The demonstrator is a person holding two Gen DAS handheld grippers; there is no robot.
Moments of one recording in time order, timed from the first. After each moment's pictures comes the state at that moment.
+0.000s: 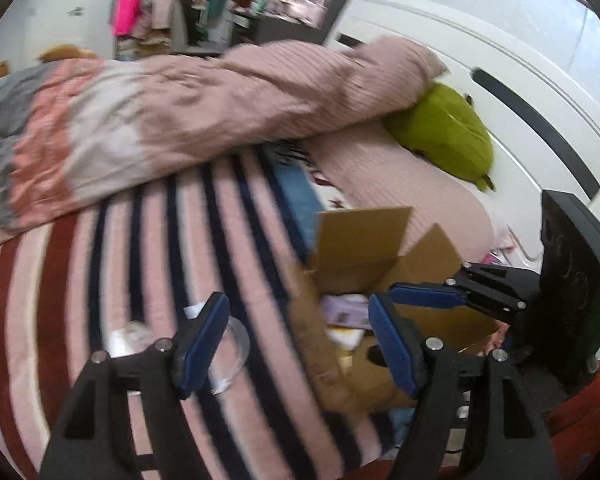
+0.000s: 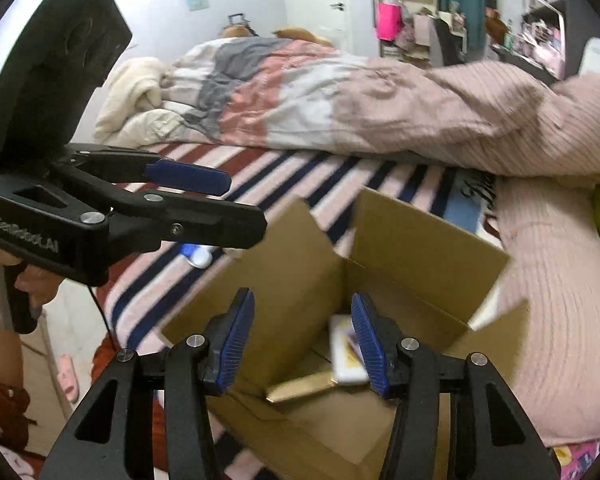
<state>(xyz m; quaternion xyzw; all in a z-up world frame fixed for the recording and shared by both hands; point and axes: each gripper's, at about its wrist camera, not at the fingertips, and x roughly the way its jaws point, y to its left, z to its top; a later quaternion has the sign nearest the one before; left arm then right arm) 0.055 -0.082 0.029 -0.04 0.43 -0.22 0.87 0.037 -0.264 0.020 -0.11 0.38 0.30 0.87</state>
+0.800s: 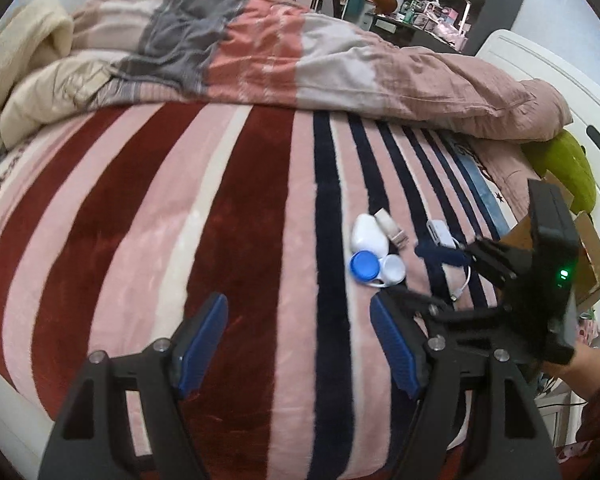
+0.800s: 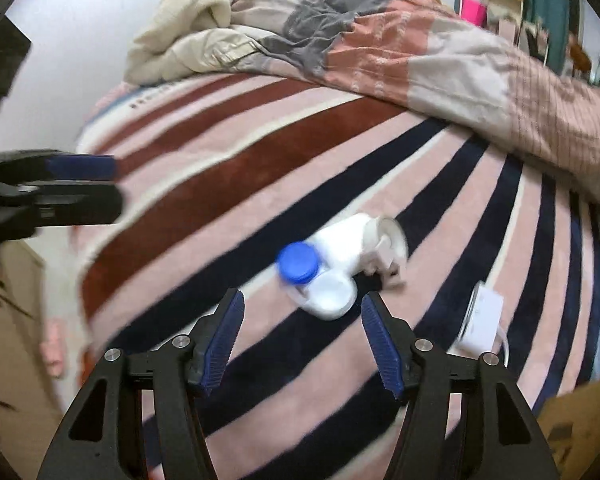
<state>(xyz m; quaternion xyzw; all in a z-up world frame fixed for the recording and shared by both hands) -0.014 0.138 -0.104 -0.12 0.45 -0.04 0.88 0.068 -0.050 -0.131 -0.20 0.38 0.35 0.83</state>
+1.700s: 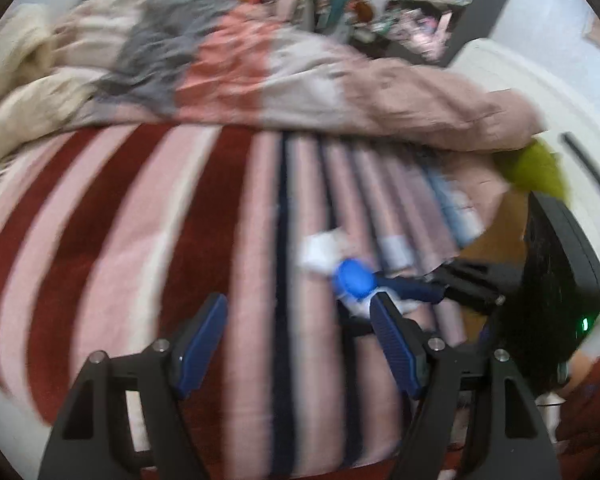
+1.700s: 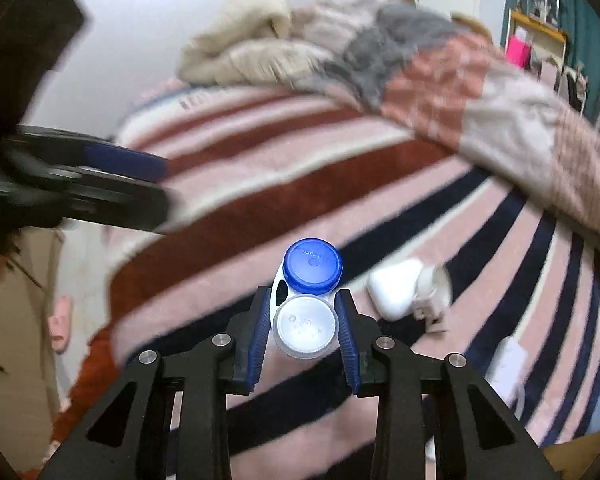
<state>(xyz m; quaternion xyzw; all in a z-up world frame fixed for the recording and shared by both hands) -0.011 0.107 -0.056 -0.14 0.42 -0.11 0.89 0.033 -0.051 -0.085 -0.21 0.33 0.44 0.81</state>
